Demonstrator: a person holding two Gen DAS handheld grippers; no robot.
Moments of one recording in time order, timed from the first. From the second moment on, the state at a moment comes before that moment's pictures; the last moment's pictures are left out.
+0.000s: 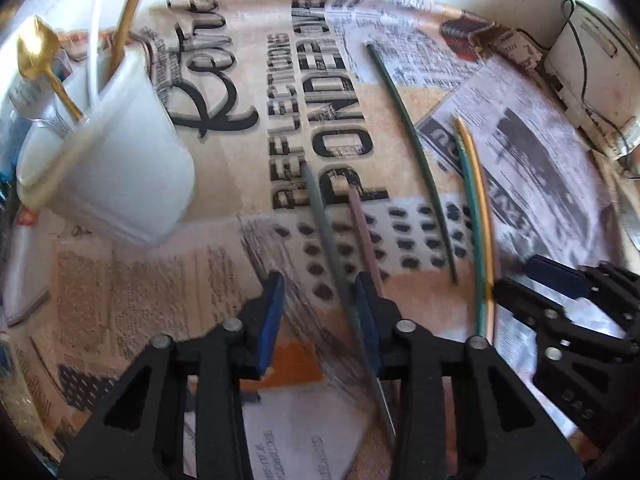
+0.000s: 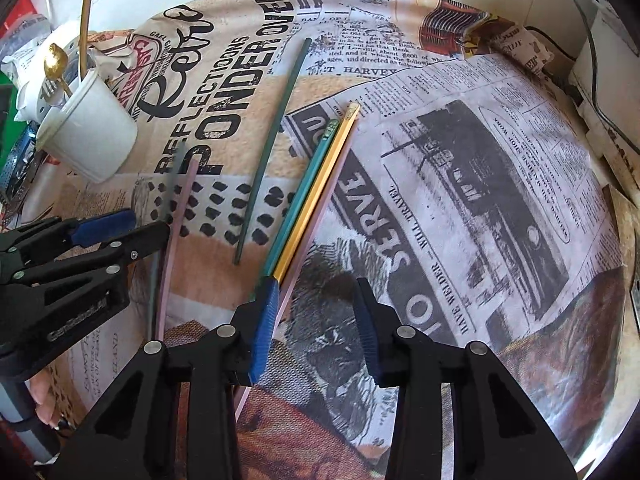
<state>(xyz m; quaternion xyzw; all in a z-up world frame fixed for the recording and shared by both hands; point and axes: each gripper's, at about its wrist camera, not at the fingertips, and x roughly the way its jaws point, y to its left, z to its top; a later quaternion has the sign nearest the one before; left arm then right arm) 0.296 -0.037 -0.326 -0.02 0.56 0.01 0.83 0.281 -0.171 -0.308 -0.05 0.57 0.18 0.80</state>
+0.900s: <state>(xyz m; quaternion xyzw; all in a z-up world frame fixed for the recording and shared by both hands) 0.298 -0.068 -0.324 -0.04 0.58 -0.08 0.81 0.264 -0.247 -0.306 -0.02 0.60 0.12 0.79</state>
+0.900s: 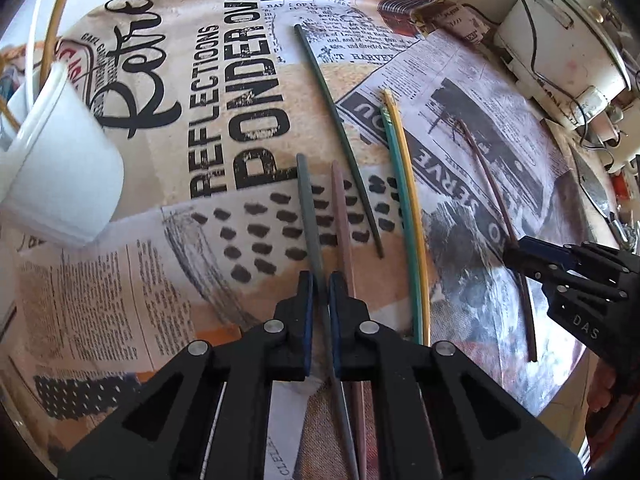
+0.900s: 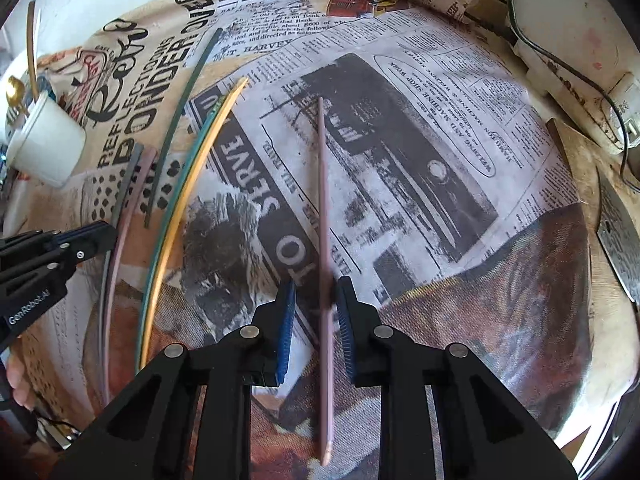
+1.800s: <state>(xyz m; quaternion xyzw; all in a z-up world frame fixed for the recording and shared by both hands) 0.329 -0.070 -0.319 -0.05 0.60 -0.14 0.78 0.301 -0.218 -0.283 0.04 0.56 0.15 0.81</state>
